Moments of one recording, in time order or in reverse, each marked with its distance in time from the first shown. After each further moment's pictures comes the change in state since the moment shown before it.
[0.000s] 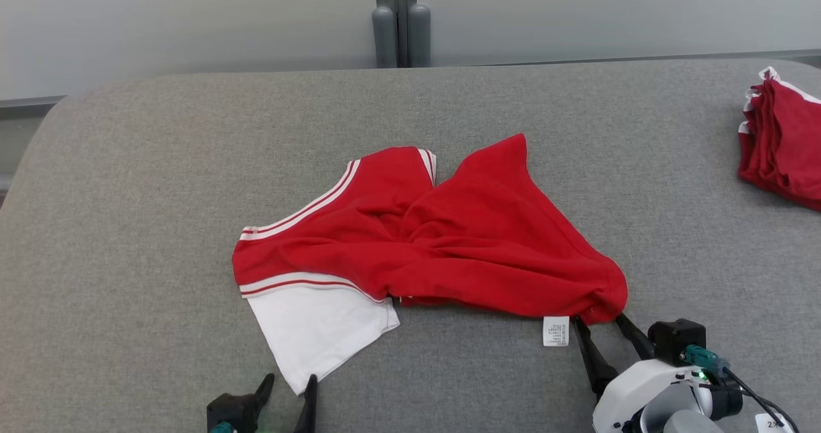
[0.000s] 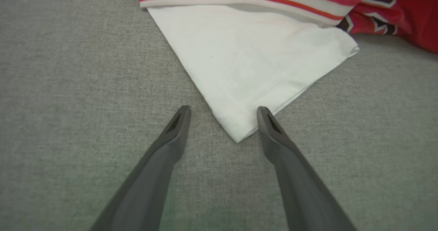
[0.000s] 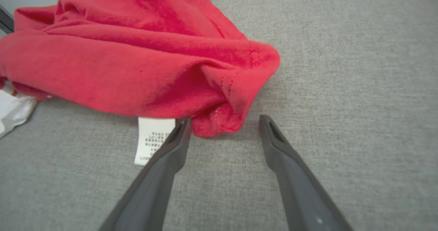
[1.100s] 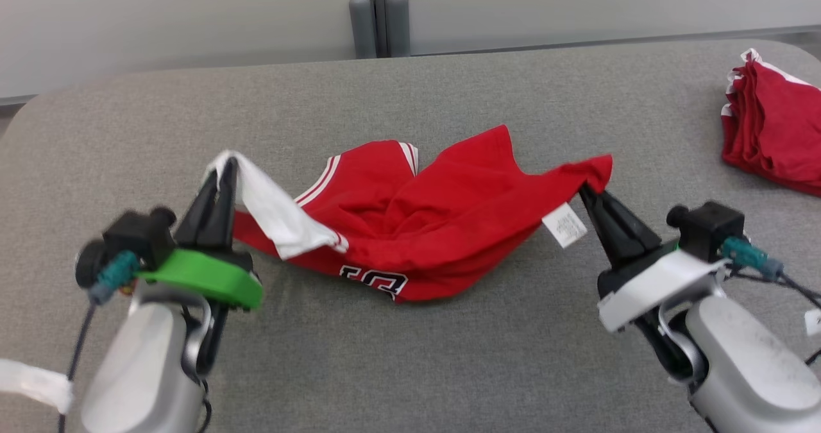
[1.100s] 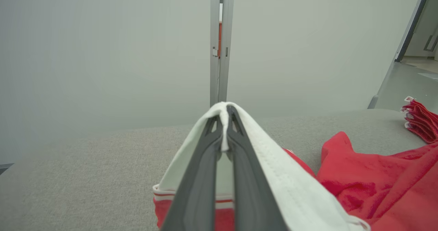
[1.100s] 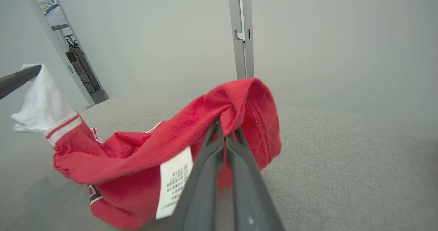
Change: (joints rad) left arm -0.306 0.138 0.017 -0.285 -0.088 -0.002 0.014; right arm -0.154 -0.201 0.182 -0.384 0.164 0.000 0.019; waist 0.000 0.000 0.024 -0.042
